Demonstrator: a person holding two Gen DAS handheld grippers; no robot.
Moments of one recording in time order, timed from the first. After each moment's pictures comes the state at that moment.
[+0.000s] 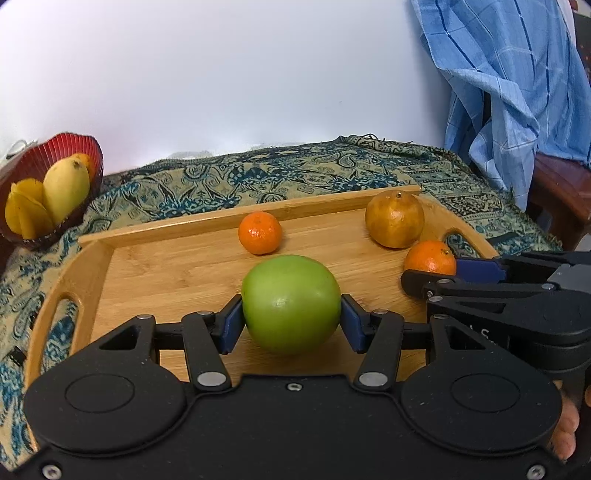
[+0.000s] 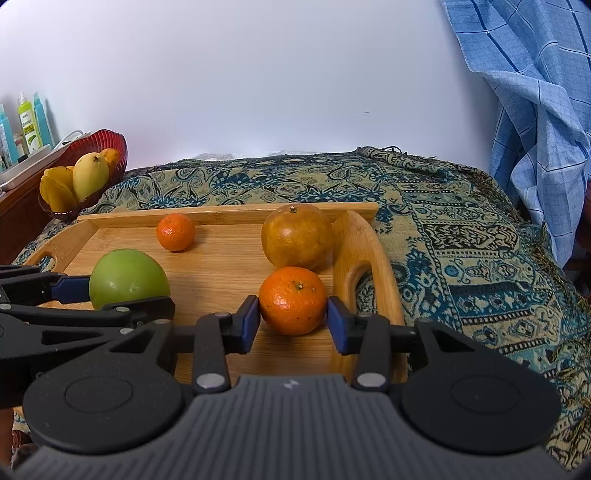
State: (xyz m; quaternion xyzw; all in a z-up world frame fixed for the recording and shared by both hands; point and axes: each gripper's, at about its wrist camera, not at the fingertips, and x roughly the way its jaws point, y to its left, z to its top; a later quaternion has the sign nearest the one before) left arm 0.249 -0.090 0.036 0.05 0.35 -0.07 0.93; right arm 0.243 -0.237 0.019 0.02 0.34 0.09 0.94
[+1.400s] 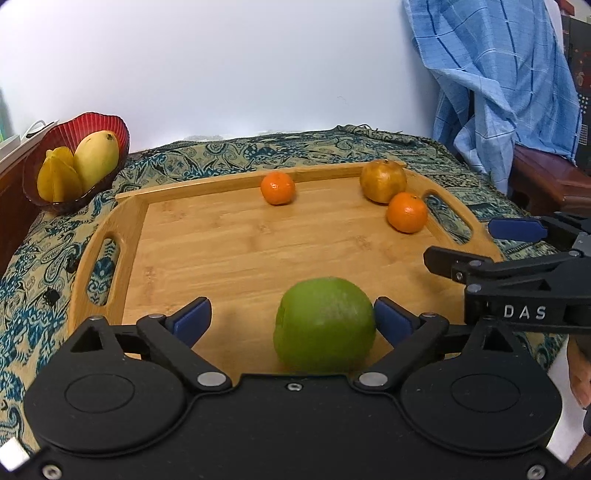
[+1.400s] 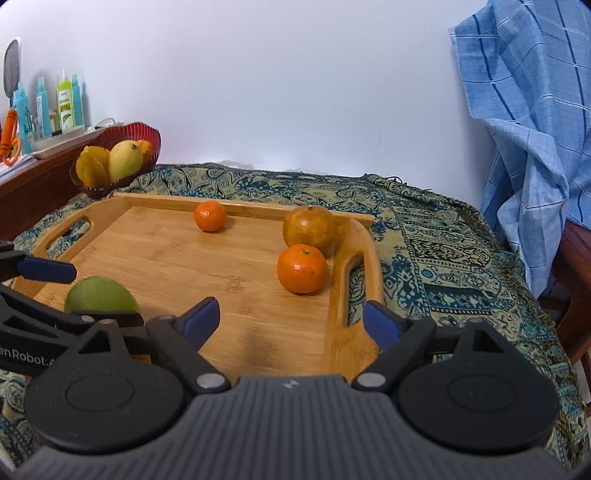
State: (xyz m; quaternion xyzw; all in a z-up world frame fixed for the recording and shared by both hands) left arm 0.170 -0.055 0.043 0.03 0.35 -0.08 0.93; right arm 0.170 -0.240 0.042 -0.03 0.30 0.11 0.95
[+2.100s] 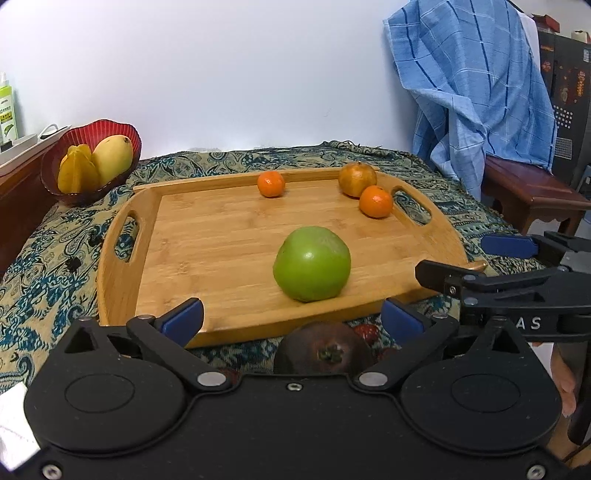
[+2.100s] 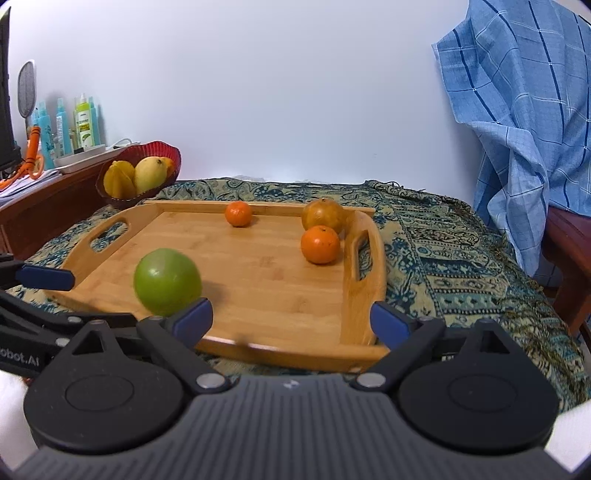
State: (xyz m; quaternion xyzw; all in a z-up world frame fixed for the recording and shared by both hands) left arm 0.092 -0.041 0.048 0.02 0.31 -0.10 0.94; right arm 0.095 -0.238 0.042 -0.01 0.26 0.11 0.96
